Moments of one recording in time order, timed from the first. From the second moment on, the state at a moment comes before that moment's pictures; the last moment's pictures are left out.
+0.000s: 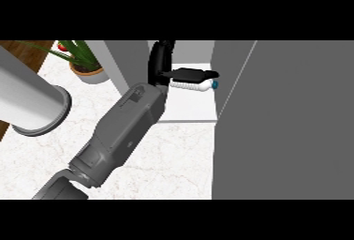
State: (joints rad) left arm -1.07 0.00 -0.31 -0.52 0.60 0.40 -0.57; right arm 0.93 -0.09 -0.19 -2.40 -0.28 0.62 -0.33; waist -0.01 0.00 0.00
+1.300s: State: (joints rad) left arm -0.31 0.16 -0.64 -1.53 0.53 0.51 -0.38; right arm 0.88 -0.17 0.00 -2.41 -0.26 0.66 -0.20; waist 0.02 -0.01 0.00
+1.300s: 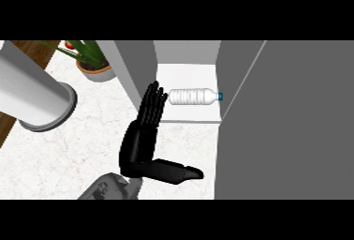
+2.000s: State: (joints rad) left arm 0.00 0.36 -0.60 -1.82 0.55 0.45 -0.43; right arm 0.85 -0.20 0.35 -2.44 -0.17 0.67 -0.06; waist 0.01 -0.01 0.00
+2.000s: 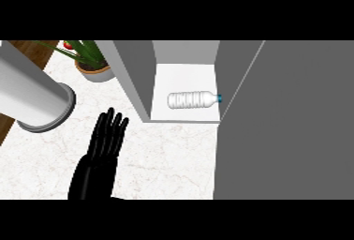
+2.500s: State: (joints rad) left arm 0.17 0.45 -0.53 -1.93 0.59 0.39 -0.48; right arm 0.75 -0.14 0.54 -2.49 0.03 0.55 0.10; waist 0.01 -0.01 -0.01
